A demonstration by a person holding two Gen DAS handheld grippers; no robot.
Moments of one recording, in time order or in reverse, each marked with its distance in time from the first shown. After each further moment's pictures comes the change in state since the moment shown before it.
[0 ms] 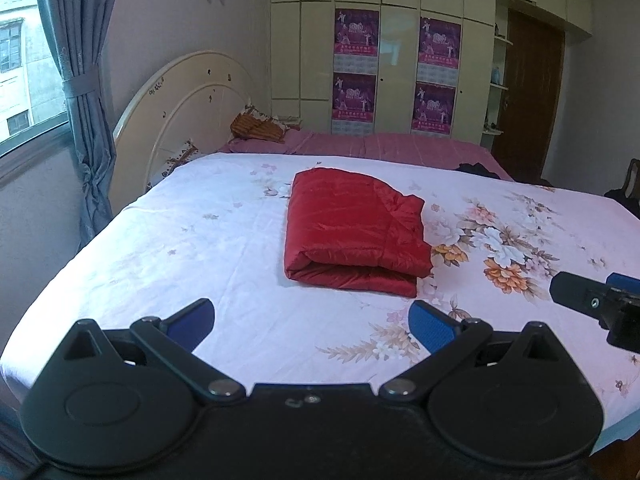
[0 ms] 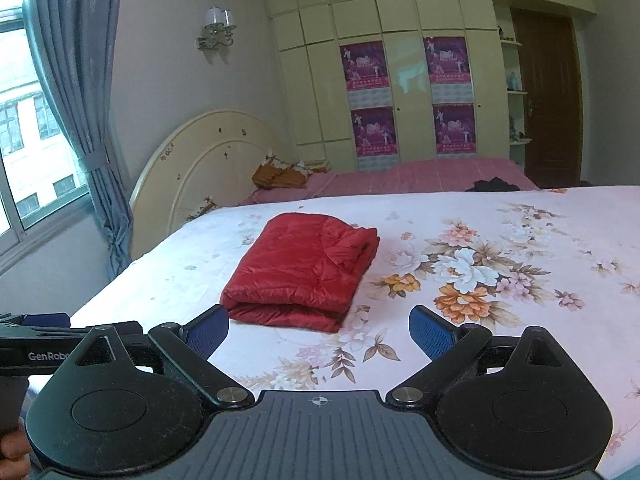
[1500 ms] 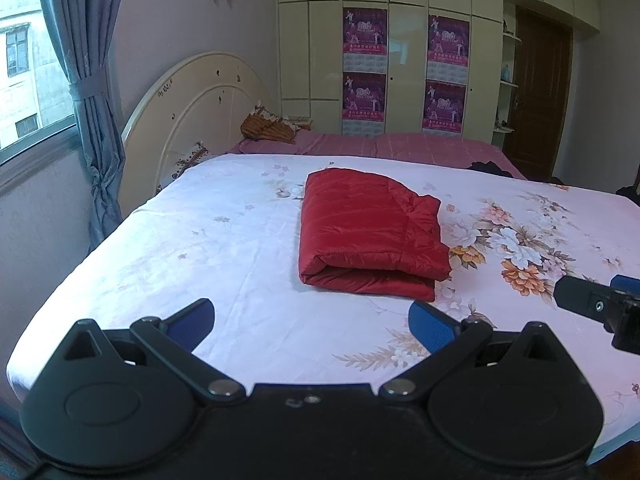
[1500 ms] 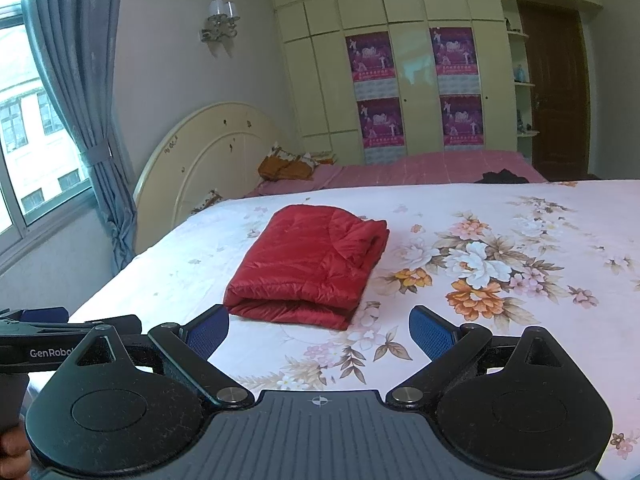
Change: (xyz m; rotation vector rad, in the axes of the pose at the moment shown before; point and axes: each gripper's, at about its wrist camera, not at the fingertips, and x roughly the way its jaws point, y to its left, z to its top) left arm 0.010 0.009 0.004 0.007 0.004 0.032; right arm 0.024 -0.001 0.002 0.006 0.030 0.025
